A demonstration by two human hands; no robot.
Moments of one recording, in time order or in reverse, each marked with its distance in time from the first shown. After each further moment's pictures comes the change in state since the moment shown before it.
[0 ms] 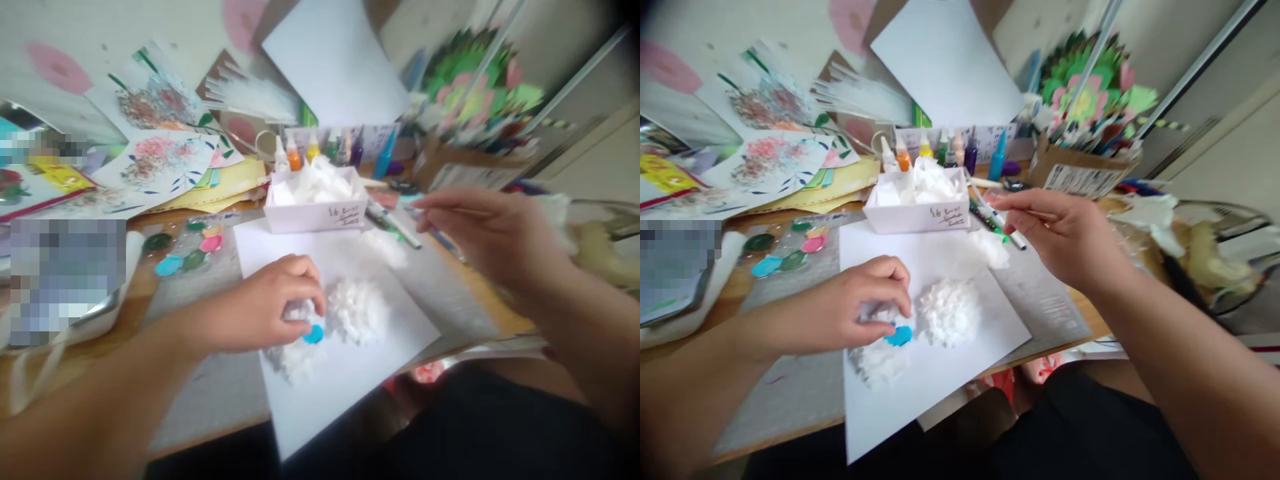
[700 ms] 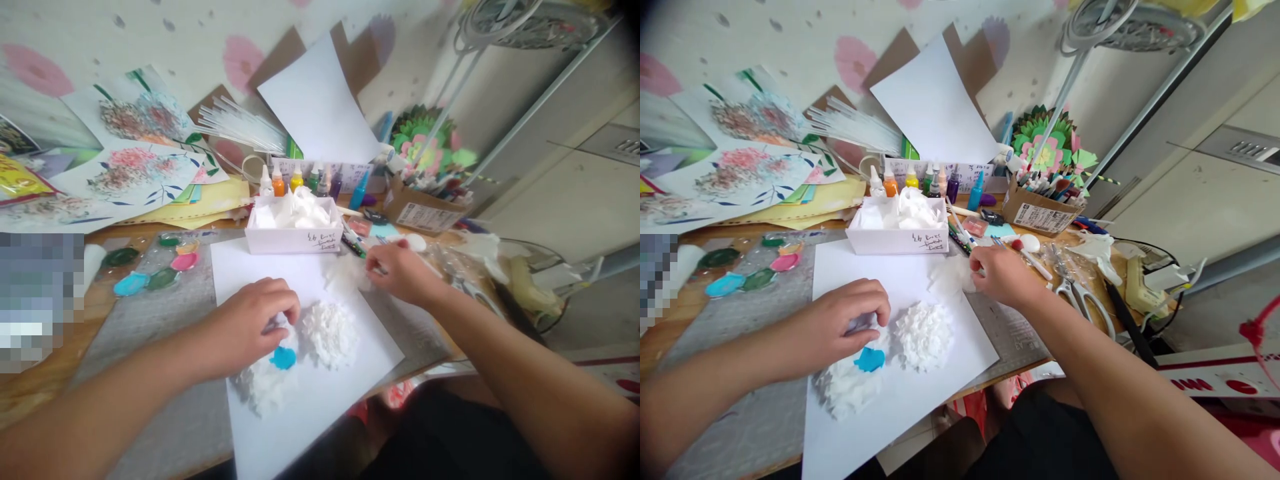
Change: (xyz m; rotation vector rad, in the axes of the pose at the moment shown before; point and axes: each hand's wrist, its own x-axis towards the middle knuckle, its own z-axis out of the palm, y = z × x) left_hand 0.008 -0.005 0.014 0.095 0.121 -0.069; right_hand 0.013 0.035 0.018 -0.519 -0.453 -0.080
